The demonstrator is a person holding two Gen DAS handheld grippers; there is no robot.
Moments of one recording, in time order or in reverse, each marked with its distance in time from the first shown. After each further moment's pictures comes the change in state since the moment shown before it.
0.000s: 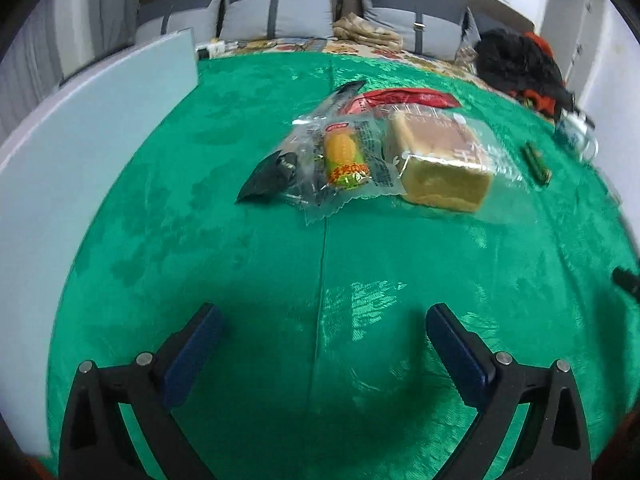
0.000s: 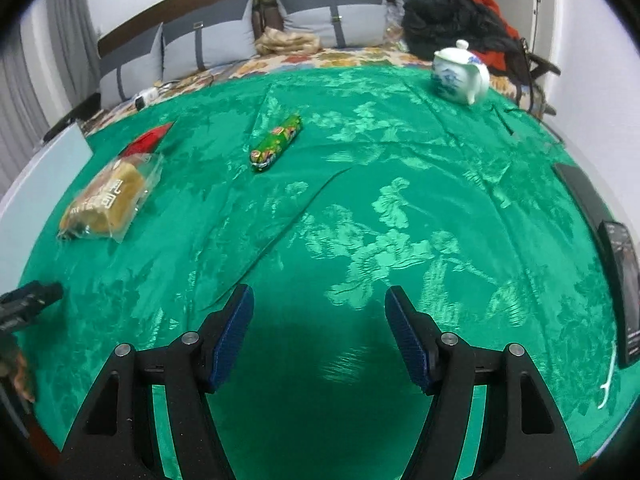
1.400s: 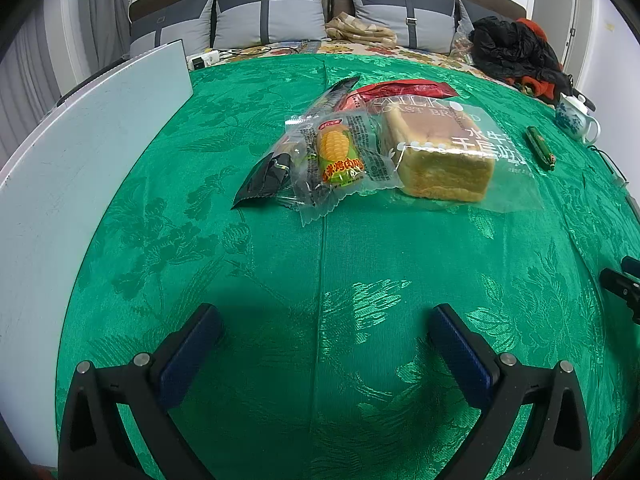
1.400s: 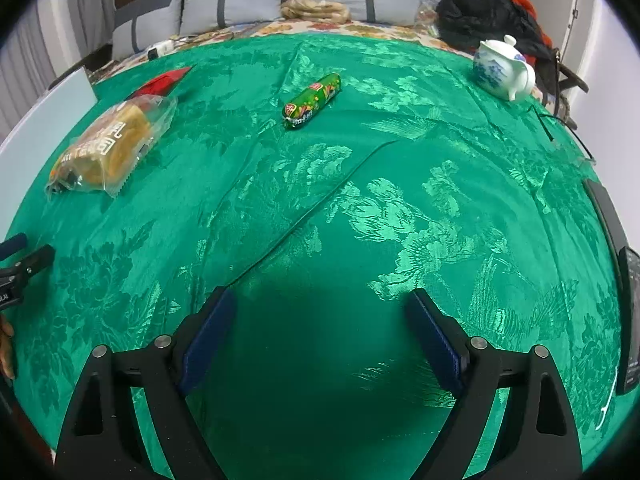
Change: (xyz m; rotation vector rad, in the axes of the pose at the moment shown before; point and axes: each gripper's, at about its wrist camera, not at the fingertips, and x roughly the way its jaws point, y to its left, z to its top) left arm 0.004 0.000 -0.004 0.035 -0.008 0.022; right arm 0.027 0.029 -0.007 -0.129 0.107 -0.024
